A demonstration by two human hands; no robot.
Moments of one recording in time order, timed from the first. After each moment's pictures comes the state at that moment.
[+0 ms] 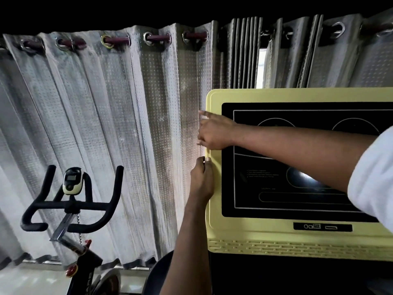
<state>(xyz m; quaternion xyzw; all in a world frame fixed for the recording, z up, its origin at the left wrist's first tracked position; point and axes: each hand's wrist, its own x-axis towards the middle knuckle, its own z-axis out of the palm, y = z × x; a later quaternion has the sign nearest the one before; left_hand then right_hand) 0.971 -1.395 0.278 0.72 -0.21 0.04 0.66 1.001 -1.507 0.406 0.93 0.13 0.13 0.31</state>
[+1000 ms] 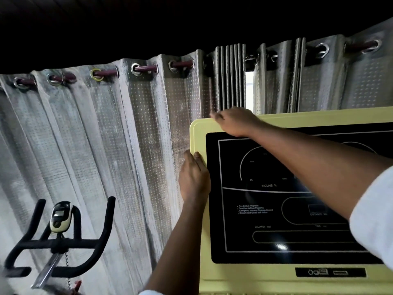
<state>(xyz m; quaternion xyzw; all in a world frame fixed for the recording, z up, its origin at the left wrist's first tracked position) 1.017 -1.458 0.342 0.77 -0.20 0.30 0.52 0.994 -1.610 0.484 0.96 -0.07 0.26 0.01</state>
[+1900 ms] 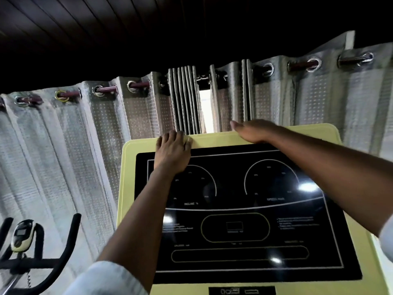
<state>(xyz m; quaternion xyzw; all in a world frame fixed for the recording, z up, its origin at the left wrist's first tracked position) 0.976 -1.589 0.445 0.88 -0.31 0.31 0.19 0.871 -1.824 0.502 0.97 -0.20 0.15 -0.01</state>
